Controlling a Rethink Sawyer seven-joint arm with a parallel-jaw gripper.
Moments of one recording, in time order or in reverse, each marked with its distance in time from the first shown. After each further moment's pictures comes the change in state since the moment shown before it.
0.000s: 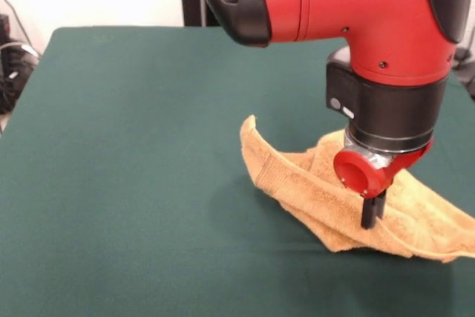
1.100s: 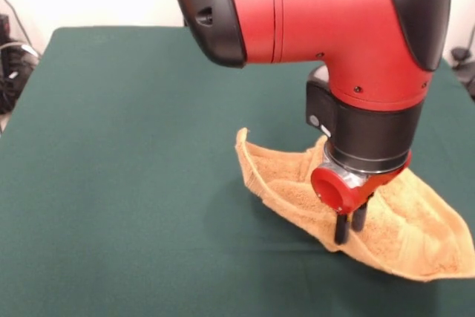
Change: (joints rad) arm 0.000 0.058 -0.020 -0.091 0.001 0.059 0.000
